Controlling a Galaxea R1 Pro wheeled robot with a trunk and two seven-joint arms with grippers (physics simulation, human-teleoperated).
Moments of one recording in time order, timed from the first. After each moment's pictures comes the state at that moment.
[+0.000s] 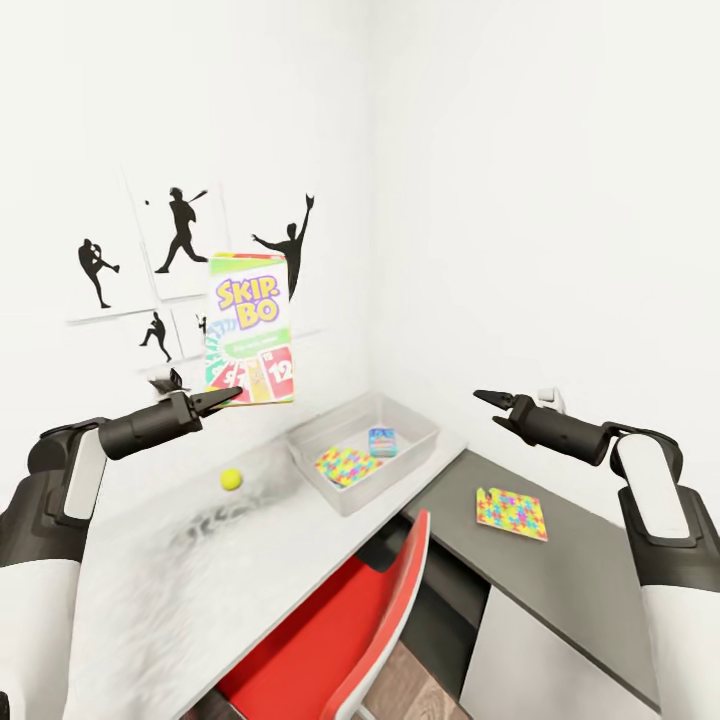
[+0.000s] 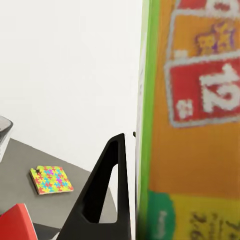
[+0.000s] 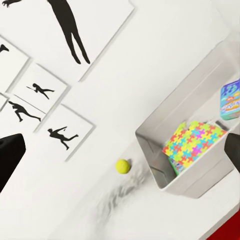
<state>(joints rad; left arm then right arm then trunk) -0.78 0.22 0.27 -1.22 0.40 1.03 -1.16 -0.71 -0.22 -0.19 -1.38 -1.03 1.04 0.10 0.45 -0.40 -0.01</state>
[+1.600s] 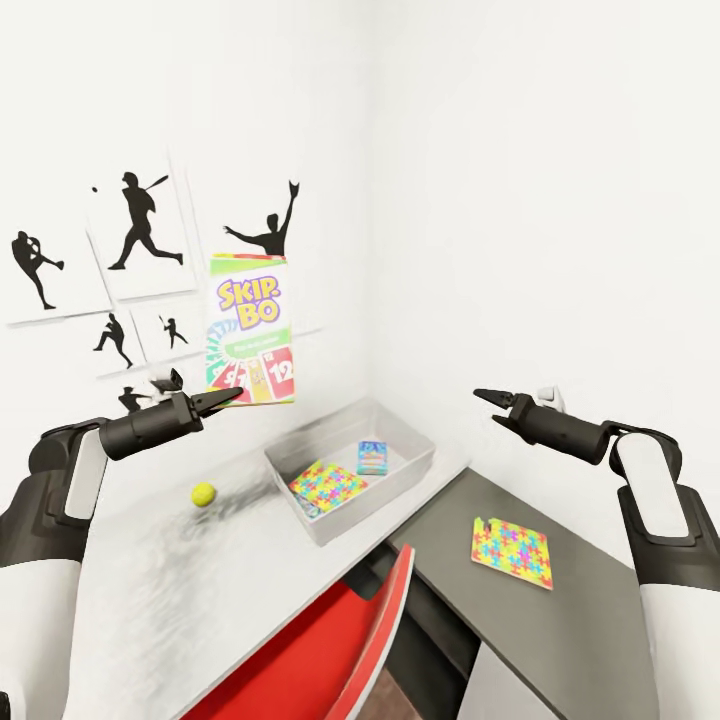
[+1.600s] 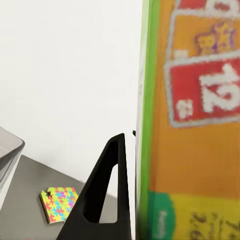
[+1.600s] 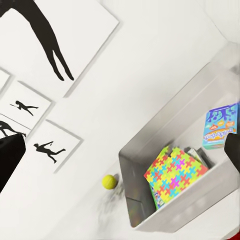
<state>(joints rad) -0.78 0.22 0.27 -1.22 0.40 1.03 -1.16 -0.71 -0.22 -0.19 -1.38 -1.03 1.04 0.10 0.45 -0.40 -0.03</state>
